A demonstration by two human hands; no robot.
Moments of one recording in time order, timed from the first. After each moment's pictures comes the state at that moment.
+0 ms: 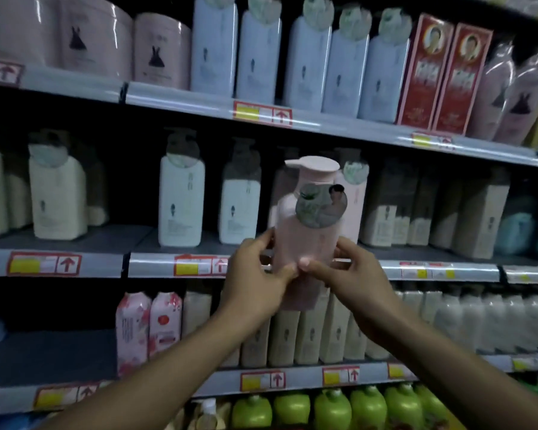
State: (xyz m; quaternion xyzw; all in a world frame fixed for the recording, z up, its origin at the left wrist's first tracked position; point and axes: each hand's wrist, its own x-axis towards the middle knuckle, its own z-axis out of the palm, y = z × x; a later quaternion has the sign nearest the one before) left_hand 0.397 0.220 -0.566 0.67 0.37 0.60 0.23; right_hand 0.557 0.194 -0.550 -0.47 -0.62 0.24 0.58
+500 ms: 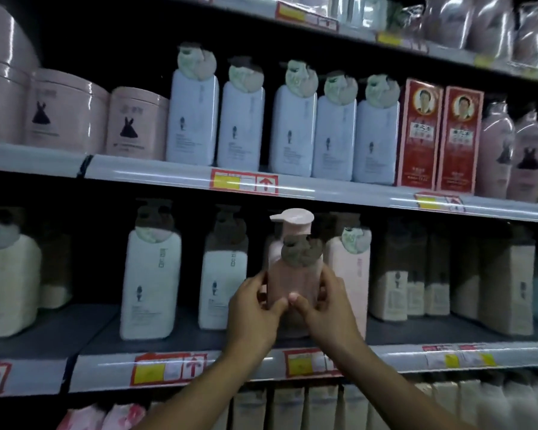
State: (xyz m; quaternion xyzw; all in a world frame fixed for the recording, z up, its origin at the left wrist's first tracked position) left_hand 0.442 0.358 -0.537 0.64 0.40 0.63 0.19; right_hand 0.572 0.332 -0.524 -0.48 -0.65 0.08 0.58
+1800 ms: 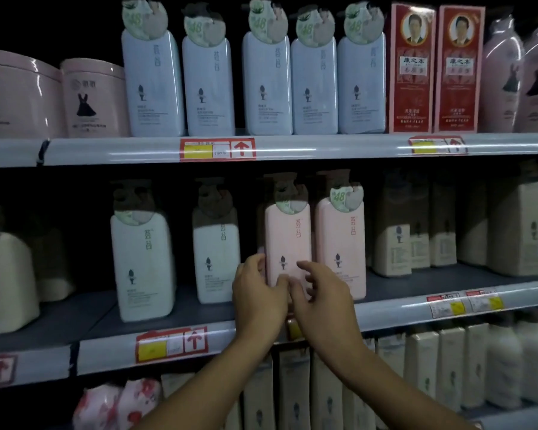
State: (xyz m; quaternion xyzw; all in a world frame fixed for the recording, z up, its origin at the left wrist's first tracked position) left_hand 0.466 0.356 -0.555 0.60 0.47 0.62 0.17; right_hand 0.566 0.321 -0.568 -0.52 -0.62 0.00 0.59
